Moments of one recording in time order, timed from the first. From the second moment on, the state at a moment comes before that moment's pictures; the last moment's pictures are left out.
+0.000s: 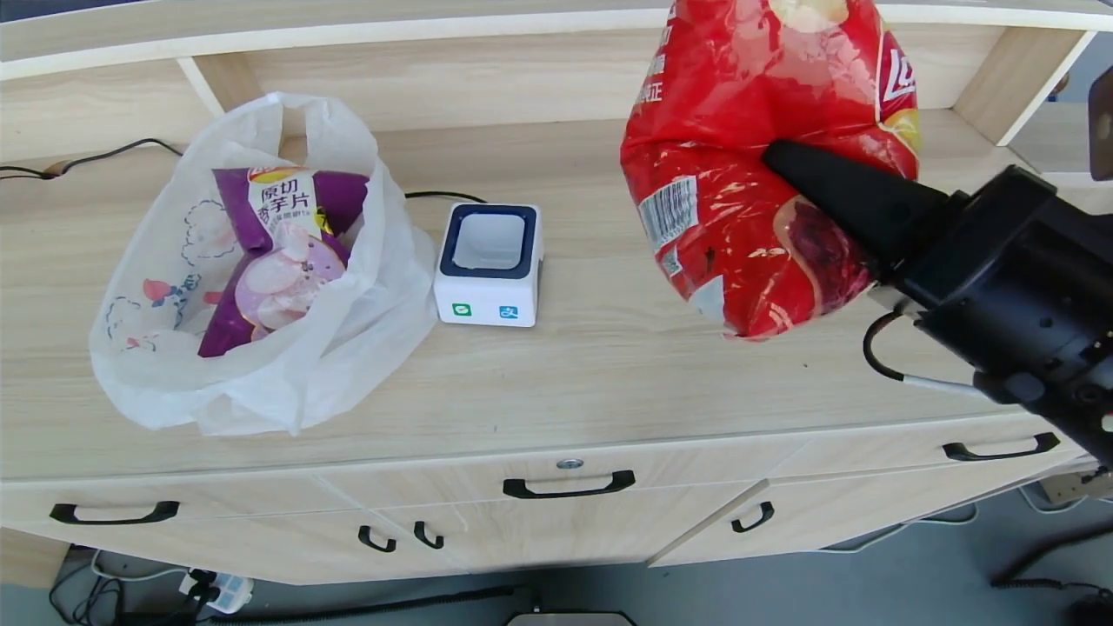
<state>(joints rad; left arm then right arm) 0.00 0.00 0.00 -0.02 0.00 0.02 0.73 1.42 -0.67 -1.15 0.05 0.47</state>
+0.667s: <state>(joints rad) 0.00 0.00 0.00 -0.02 0.00 0.02 0.94 1.45 -0.59 -1.33 0.06 0.81</state>
